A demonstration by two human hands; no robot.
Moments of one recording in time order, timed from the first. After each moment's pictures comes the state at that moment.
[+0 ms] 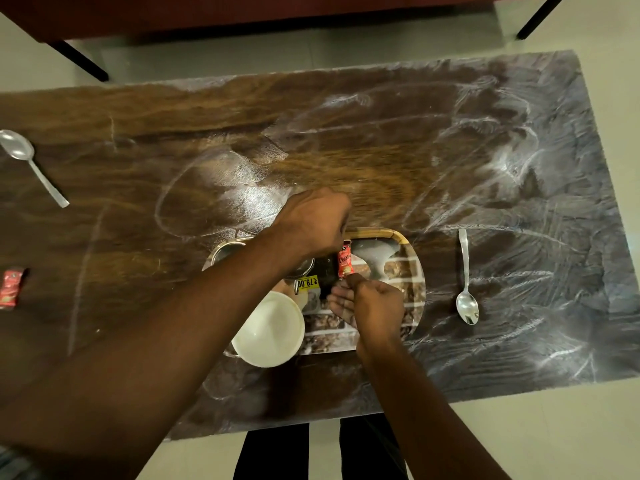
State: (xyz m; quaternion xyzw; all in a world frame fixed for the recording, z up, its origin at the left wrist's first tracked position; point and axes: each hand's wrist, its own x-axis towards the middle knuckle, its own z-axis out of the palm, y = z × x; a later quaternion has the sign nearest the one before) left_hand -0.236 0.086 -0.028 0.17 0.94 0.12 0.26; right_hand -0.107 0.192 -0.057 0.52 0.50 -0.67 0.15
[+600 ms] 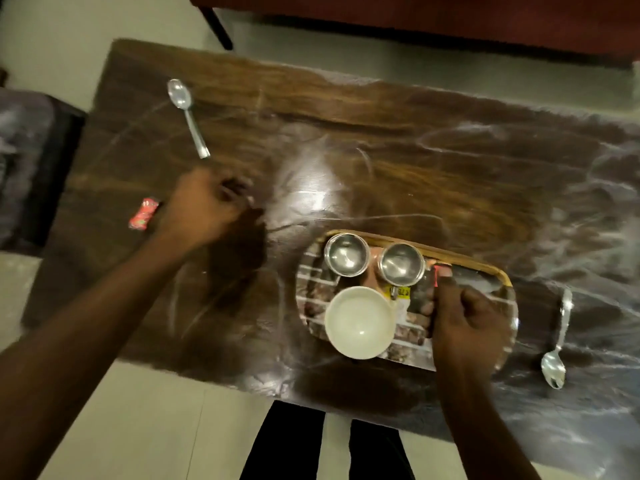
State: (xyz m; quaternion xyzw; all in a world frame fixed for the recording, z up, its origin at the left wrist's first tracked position) left_hand -0.148 -0.202 -0.006 -0.21 0.91 0.34 0.09; right_hand -0.099 0.154 -0.005 0.31 0.76 -0.57 0.05
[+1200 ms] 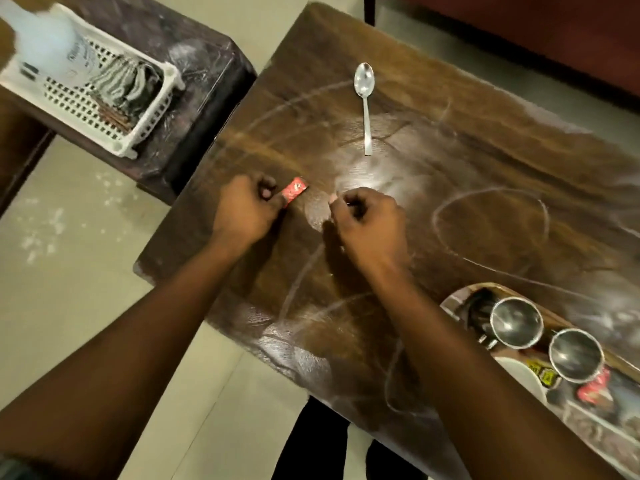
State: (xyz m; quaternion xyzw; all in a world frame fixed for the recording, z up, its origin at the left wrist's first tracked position) left_hand -0.051 -0.364 -0.072 -0.45 0.83 0.34 0.00; right_hand -0.145 -0.178 -0.052 -0.14 0.85 -0.46 0.22
